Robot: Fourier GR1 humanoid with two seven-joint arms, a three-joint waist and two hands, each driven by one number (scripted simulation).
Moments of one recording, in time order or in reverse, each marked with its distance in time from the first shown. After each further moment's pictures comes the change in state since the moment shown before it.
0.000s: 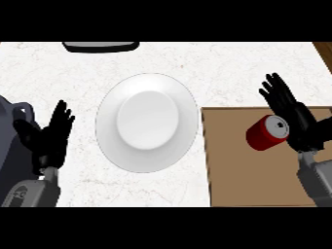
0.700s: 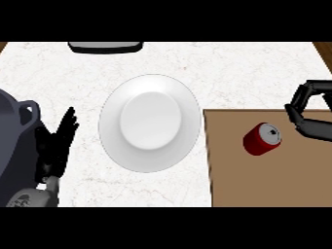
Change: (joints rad) left arm 0.051 0.051 -0.106 -0.036 -0.120 -0.021 0.036; right arm -0.046 -0.273 -0.045 -0.148 0.211 0.178 -0.116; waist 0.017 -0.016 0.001
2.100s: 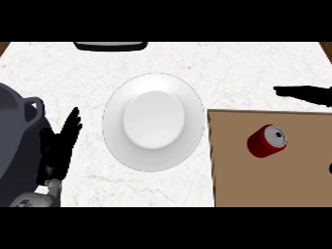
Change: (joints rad) left arm 0.025 -0.016 -0.020 -0.086 -0.059 -0.009 0.067; right arm -0.112 -0.215 0.113 0.048 0.394 0.465 -0.093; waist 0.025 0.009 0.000
